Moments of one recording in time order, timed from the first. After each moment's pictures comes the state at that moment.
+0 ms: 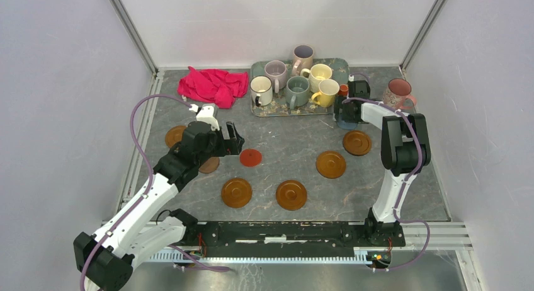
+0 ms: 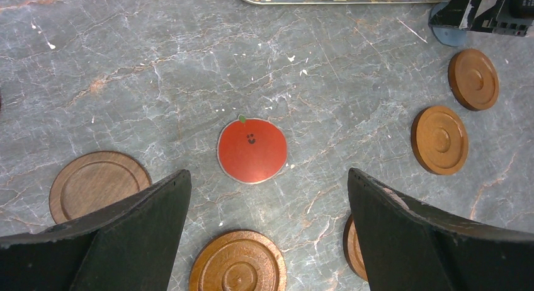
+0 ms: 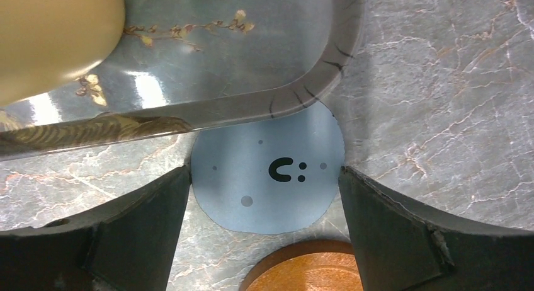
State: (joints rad) left arm -0.52 0.89 0.76 -0.39 -0.12 -0.44; right arm 0.08 1.96 1.25 -0.25 0.12 0.14
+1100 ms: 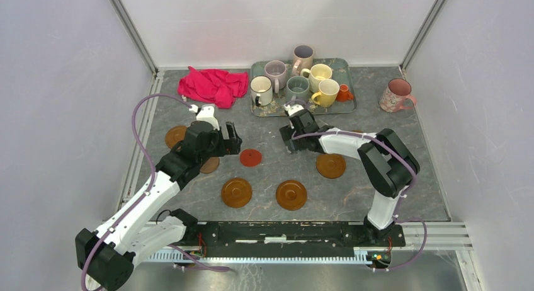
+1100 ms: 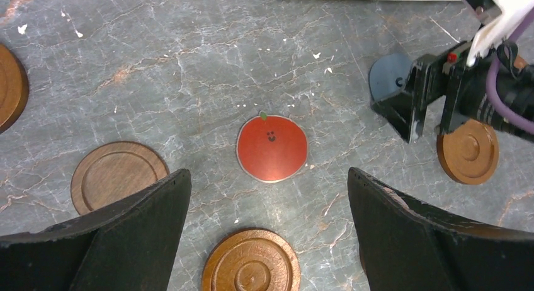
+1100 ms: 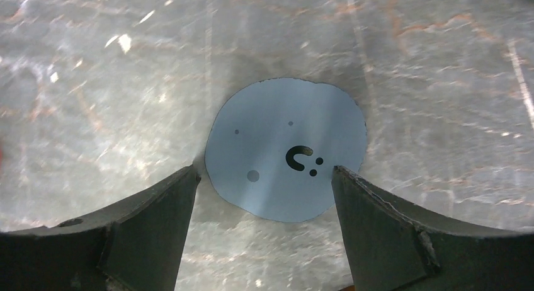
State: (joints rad) left arm -0.52 0.91 0.76 -0.40 -0.18 -0.44; right arm 0.62 1.82 1.04 -0.12 0.17 0.16
